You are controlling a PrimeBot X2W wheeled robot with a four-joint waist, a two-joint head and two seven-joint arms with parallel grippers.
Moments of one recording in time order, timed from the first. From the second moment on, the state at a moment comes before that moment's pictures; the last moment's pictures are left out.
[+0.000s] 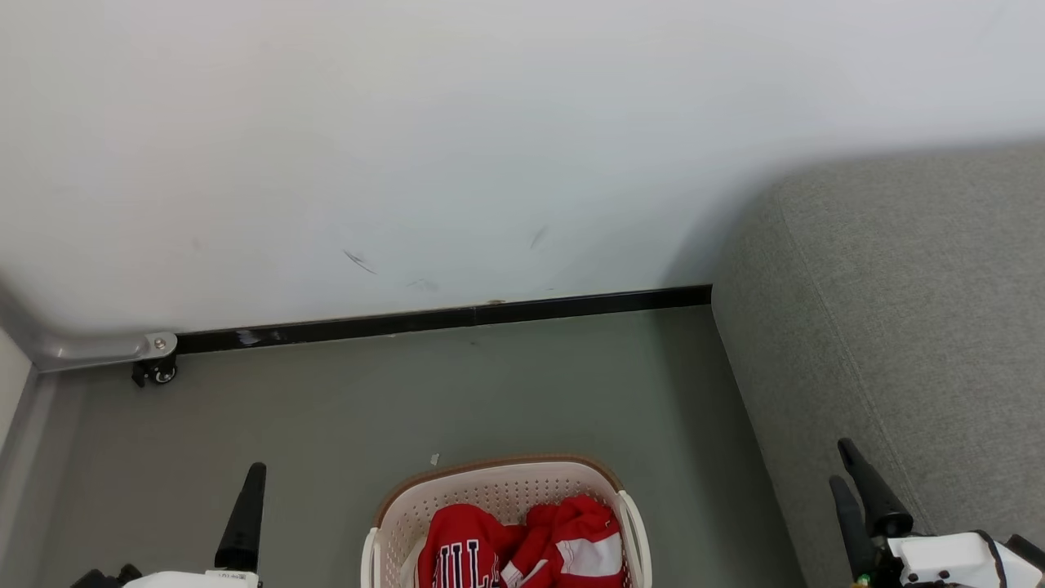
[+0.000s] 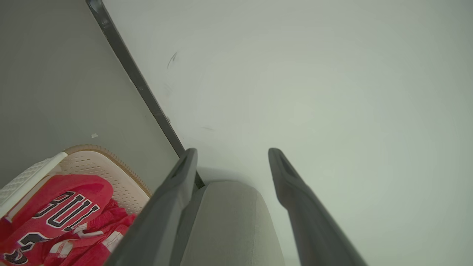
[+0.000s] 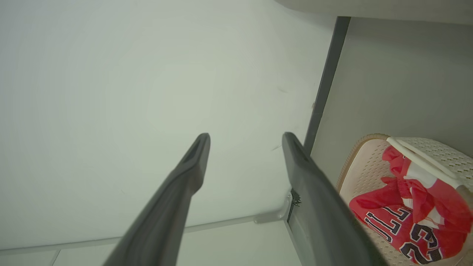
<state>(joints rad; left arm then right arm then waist) -0.01 0.01 0.02 0.29 -1.48 -0.12 0.03 0.01 -0.03 -0.05 0.29 1.51 0.12 0.02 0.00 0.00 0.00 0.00</state>
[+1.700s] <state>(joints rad) -0.01 0.04 -0.11 0.15 -0.54 0.04 -0.15 0.02 -0.03 0.01 0.20 0.49 0.12 -0.16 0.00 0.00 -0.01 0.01</state>
